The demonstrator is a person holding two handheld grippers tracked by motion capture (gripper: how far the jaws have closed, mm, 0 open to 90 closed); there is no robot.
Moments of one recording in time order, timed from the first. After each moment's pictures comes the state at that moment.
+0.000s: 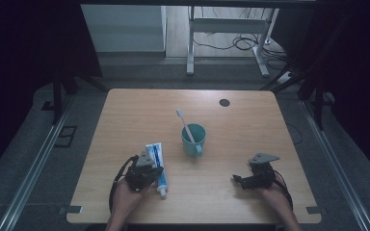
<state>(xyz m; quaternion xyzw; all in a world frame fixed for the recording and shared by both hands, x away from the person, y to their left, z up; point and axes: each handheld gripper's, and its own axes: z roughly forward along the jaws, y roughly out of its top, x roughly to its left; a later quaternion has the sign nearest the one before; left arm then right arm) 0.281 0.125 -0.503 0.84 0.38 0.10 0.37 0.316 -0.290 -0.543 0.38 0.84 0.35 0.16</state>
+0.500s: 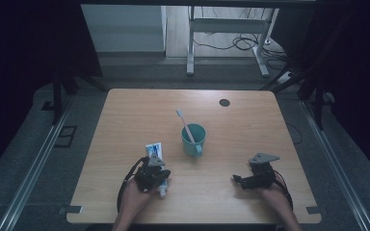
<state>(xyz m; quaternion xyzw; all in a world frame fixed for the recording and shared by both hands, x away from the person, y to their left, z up) 0.285 0.106 -0.512 0.86 0.38 0.08 0.34 0.316 -0.290 -0.543 0.38 0.84 0.35 0.16</state>
